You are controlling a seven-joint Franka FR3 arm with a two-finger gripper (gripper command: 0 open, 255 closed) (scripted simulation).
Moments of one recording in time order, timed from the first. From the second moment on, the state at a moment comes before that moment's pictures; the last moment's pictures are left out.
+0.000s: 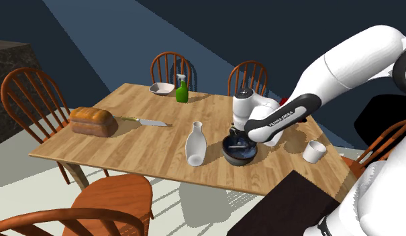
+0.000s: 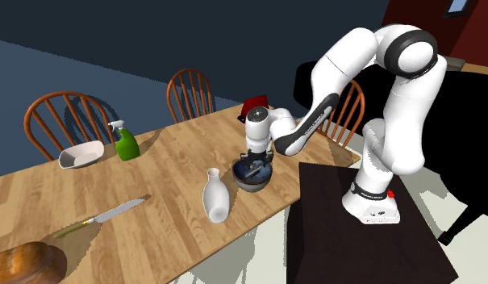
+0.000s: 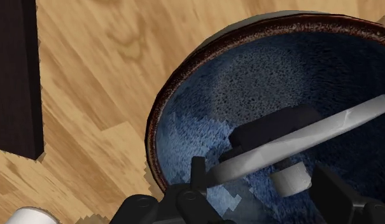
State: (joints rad) arm 0.14 0.04 -0.16 -2.49 -0.51 2.48 1.71
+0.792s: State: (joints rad) arm 0.15 -0.09 -0.15 -2.46 -0.45 2.32 1.63
